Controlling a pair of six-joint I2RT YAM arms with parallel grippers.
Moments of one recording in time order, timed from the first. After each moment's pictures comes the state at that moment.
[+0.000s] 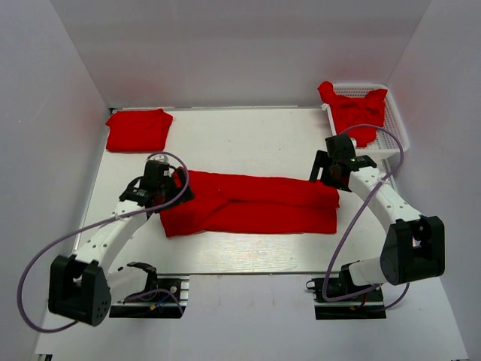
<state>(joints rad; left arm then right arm) -0.27 1.07 0.74 -0.54 -0.04 -0.57 0.24 1.39 1.02 -0.69 0.25 0.44</state>
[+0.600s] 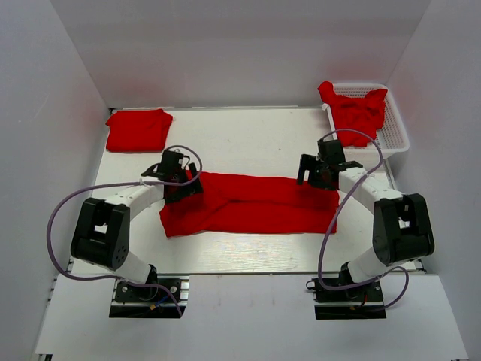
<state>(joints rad) -0.27 1.52 0.83 -0.31 0.00 -0.54 0.25 1.52 0.93 -0.36 -0.02 0.33</state>
